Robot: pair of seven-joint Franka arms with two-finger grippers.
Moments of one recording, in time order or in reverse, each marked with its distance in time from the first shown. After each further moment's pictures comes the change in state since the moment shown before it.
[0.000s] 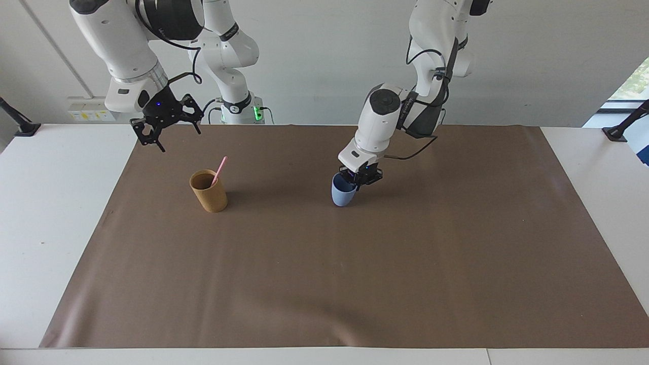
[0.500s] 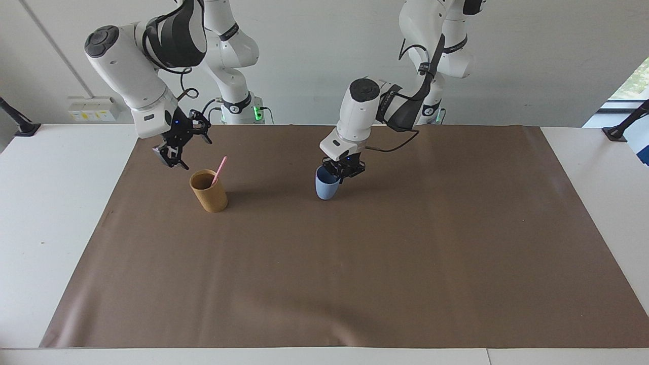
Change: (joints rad) left arm -0.056 0.000 0.002 0.000 0.002 0.055 -0.035; right arm -0.020 -0.012 -0.002 -0.200 0.134 0.186 -0.444
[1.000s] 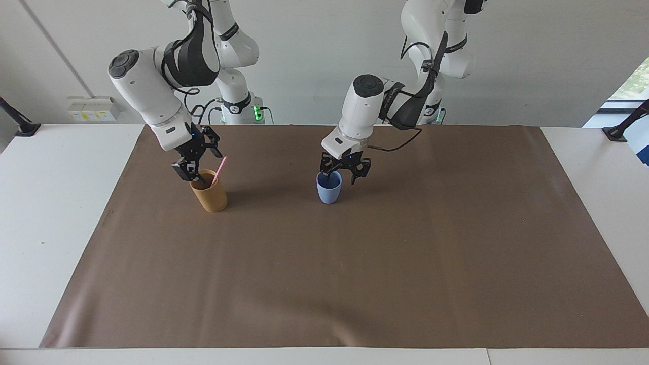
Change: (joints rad) left arm 0.004 -0.027 0.015 0.014 0.000 -0.001 0.001; right arm 0.047 -0.003 0.004 -0.124 0.060 0.177 -0.155
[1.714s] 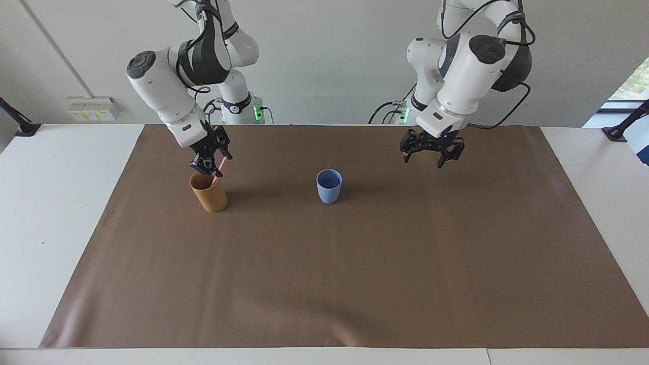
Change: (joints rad) left arm 0.417 -0.262 0.020 0.009 0.004 -0.390 0.506; right arm 0.025 -0.053 -0.003 -0.080 0.004 0.000 0.000
